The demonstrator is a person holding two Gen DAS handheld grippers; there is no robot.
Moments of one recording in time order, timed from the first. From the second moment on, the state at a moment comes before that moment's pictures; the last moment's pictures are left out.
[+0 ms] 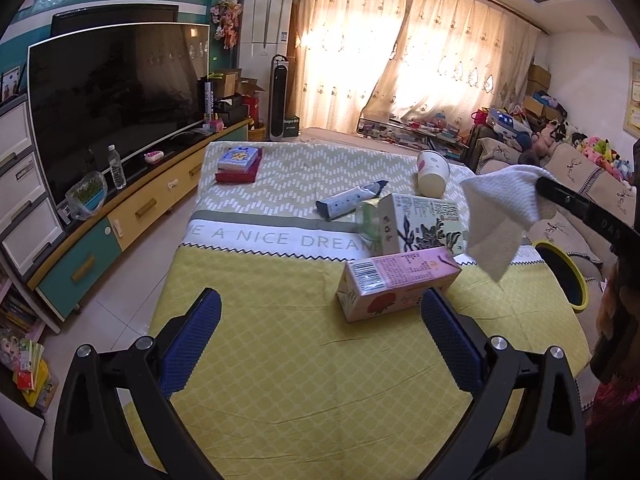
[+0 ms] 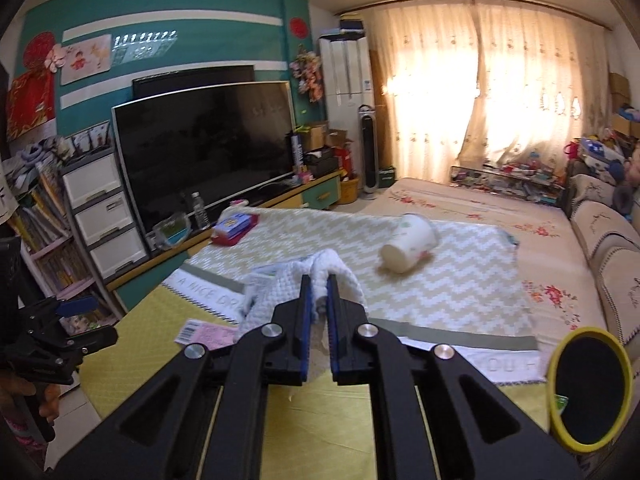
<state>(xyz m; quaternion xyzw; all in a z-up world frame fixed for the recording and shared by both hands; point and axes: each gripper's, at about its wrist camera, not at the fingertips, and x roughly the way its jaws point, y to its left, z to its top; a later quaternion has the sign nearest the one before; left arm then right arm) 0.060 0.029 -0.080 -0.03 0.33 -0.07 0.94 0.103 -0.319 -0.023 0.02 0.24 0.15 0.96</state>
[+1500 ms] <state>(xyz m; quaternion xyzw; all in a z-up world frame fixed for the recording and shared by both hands) 0.102 -0.076 -0.086 0.02 0.34 -0.16 0.92 0.124 -0.577 -0.114 0.09 0.31 -0.18 0.93</state>
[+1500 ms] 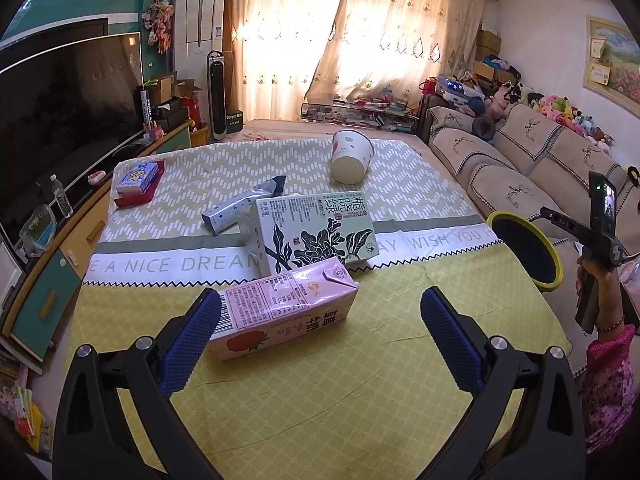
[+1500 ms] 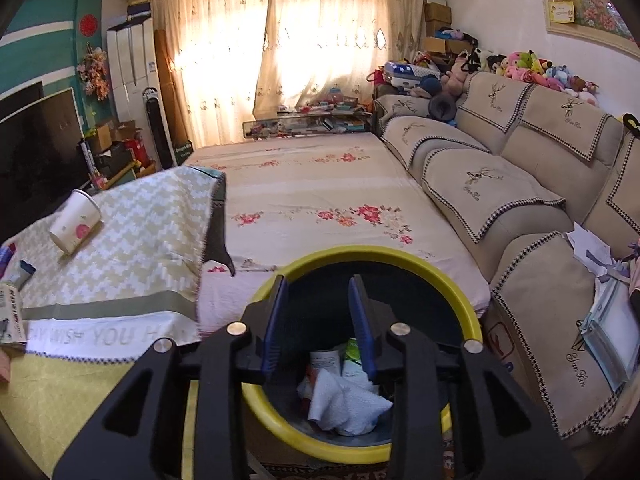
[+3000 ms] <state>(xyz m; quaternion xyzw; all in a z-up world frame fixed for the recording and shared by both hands) 0.132 -0.112 -0.147 0.09 0.43 -0.28 0.86 0.128 -0.487 -0.092 0.09 0.29 -0.05 0.95</state>
